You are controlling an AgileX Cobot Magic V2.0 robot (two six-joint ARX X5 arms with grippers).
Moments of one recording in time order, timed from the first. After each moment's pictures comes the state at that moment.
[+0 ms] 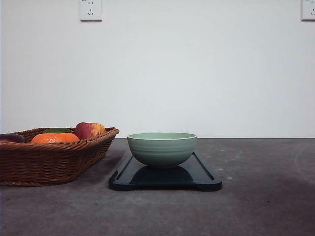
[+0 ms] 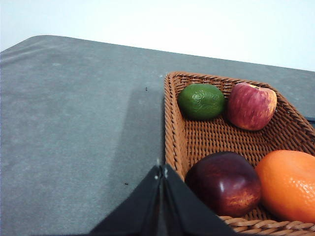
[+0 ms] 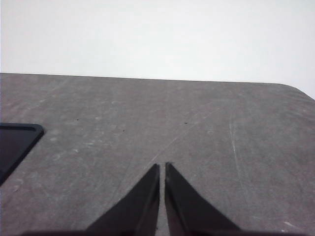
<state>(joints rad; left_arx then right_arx) 0.02 0.00 0.03 -0.18 0.02 -0.12 0.02 0.00 0.02 -0.06 0.02 0.01</state>
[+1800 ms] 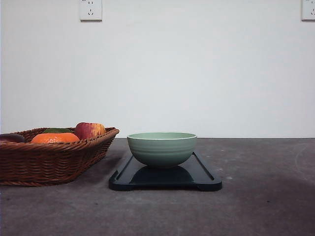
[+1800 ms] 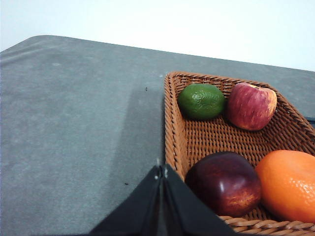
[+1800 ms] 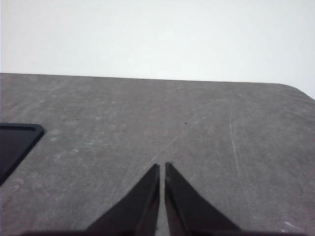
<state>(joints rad) 0.02 0.00 0.03 -0.18 0.02 -0.12 0.02 0.00 0.02 -0.06 0.02 0.01</state>
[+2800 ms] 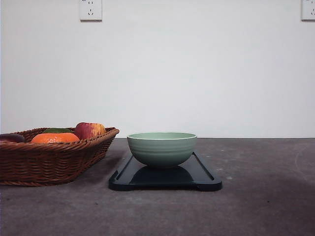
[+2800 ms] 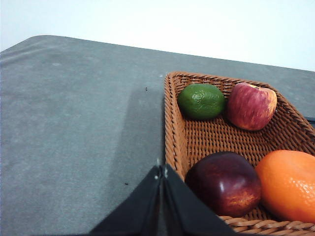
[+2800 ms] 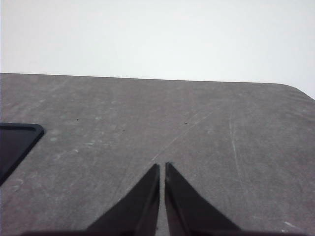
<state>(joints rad) 0.02 0.00 0.03 -0.18 0.02 -0.12 0.02 0.00 0.02 -0.06 0.02 0.01</state>
